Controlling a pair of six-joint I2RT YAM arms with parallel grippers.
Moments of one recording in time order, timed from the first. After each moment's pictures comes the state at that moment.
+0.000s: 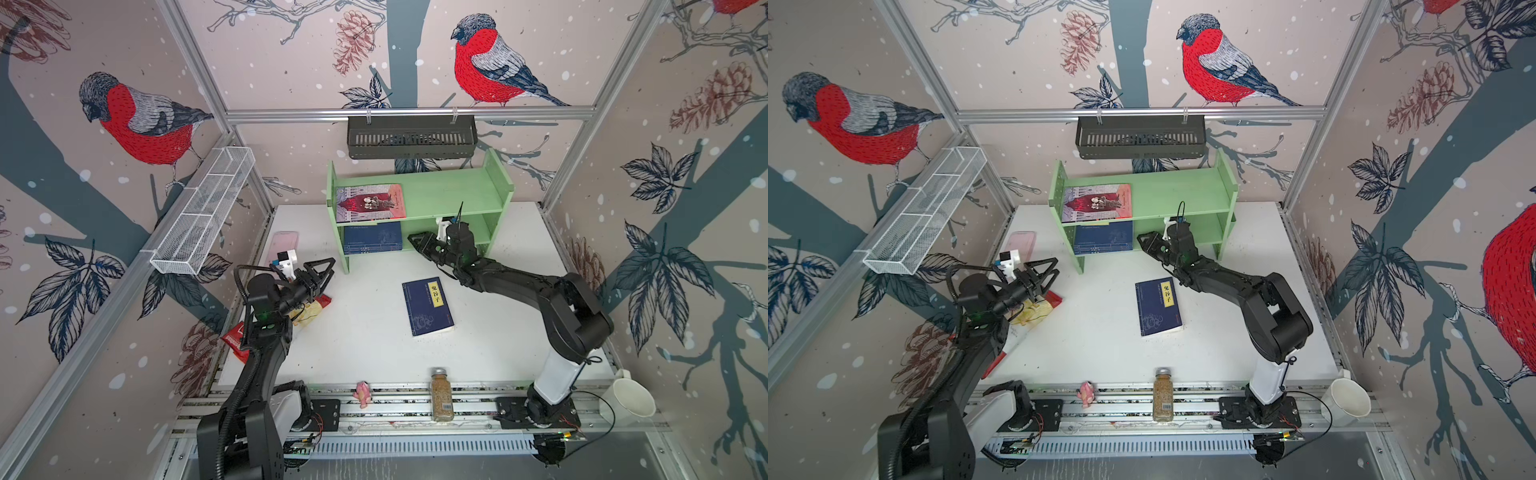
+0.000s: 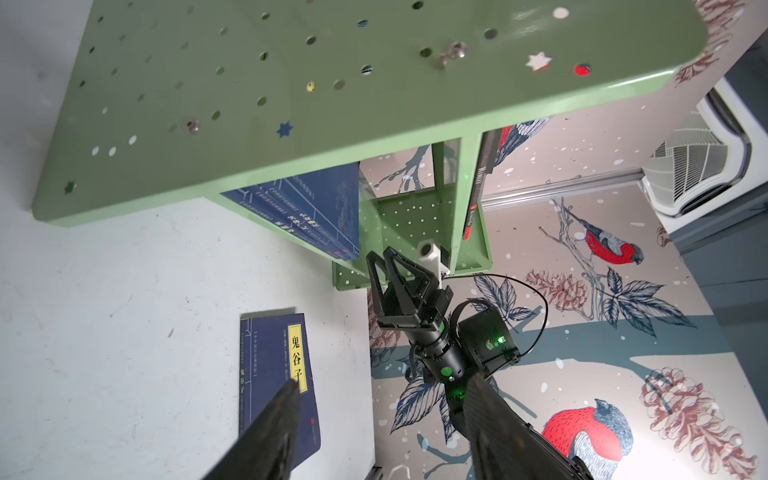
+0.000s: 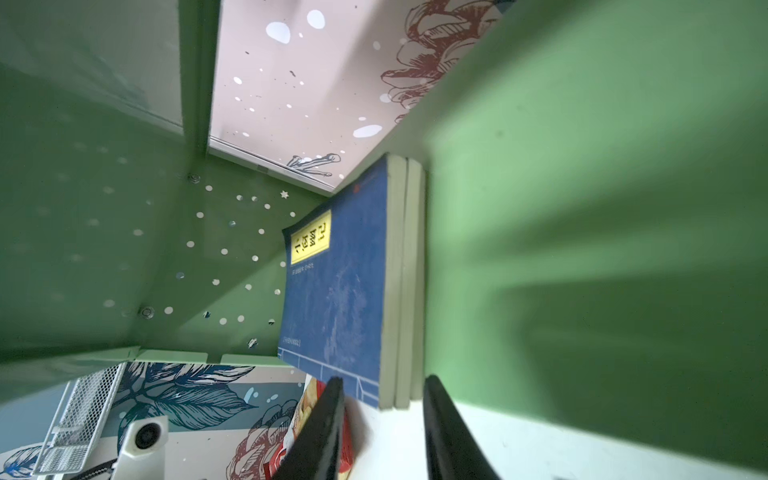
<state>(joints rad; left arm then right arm) 0.21 0.99 0.43 0.44 0.97 -1.20 0.58 1.74 1.05 0.38 -0.24 0.98</state>
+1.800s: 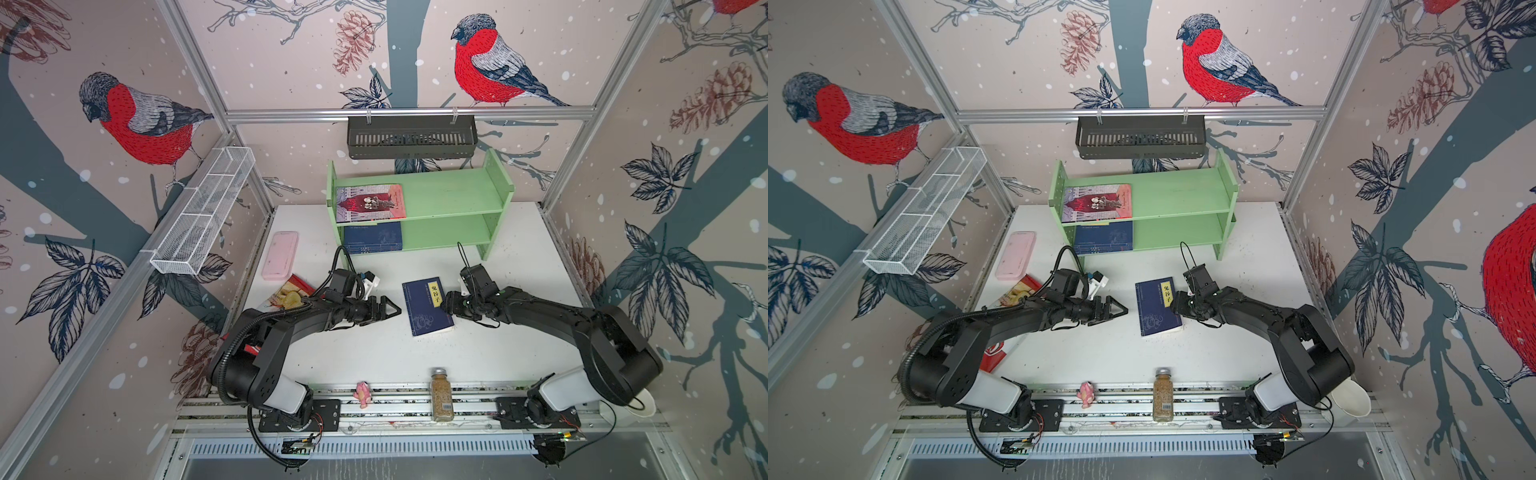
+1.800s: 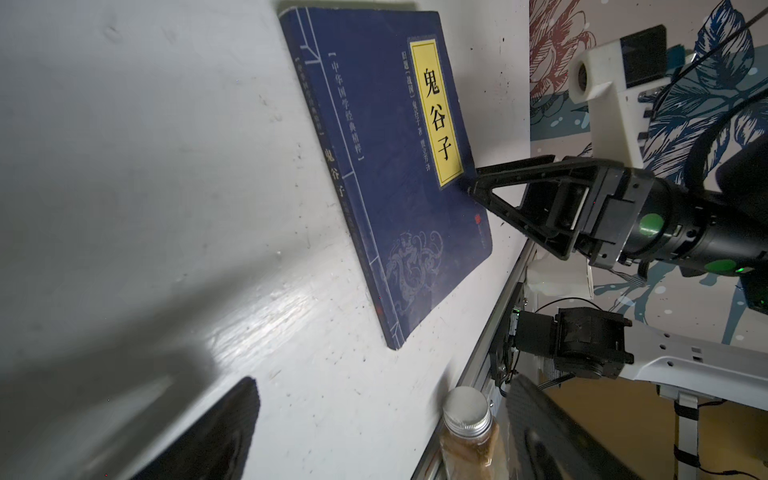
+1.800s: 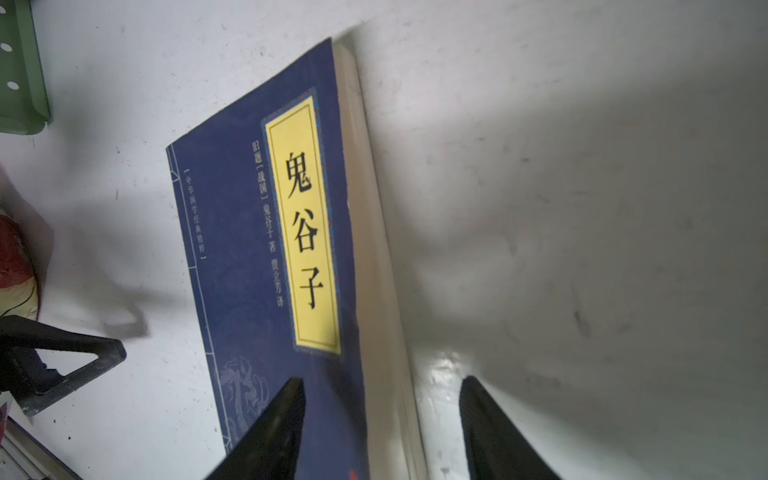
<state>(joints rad) -0.39 1.52 0.58 0.04 0.81 -0.55 0.55 1.51 0.72 -0.23 -0.20 0.66</state>
